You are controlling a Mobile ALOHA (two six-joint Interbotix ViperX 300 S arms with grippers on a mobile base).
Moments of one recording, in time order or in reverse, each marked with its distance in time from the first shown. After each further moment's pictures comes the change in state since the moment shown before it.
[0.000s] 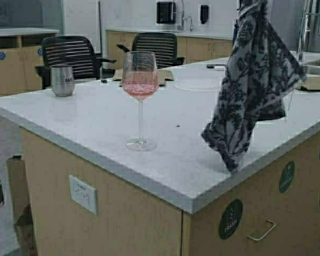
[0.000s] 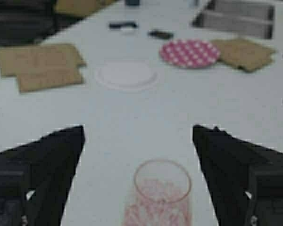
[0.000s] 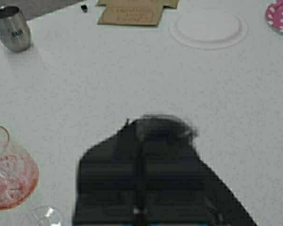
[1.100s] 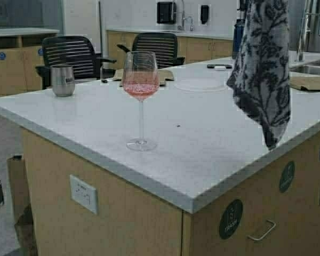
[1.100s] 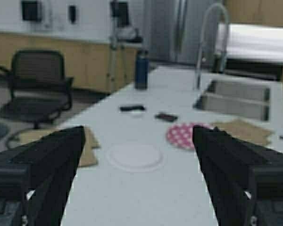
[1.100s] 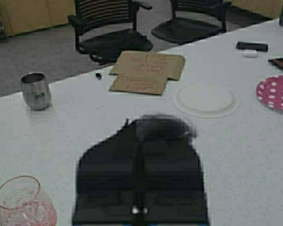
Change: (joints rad) left arm 0.044 -0.268 -0.069 0.002 0.158 0.006; right arm 0.000 -0.238 -0.025 -0.046 0.101 0.000
